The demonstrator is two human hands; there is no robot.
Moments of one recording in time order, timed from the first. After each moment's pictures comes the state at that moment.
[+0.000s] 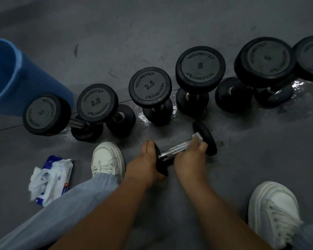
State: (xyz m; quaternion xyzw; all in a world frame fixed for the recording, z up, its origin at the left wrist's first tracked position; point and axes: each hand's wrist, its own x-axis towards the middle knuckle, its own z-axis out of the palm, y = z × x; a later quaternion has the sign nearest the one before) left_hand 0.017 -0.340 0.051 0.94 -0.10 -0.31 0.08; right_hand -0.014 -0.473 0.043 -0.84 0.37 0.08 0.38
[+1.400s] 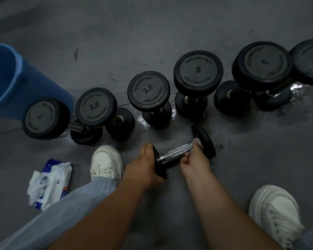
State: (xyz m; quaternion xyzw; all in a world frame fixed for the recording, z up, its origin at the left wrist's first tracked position) left_hand 0.024 -0.341 0.054 0.94 -0.10 -0.32 0.08; right_hand 0.014 -0.491 0.021 -0.18 0.64 0.00 0.74
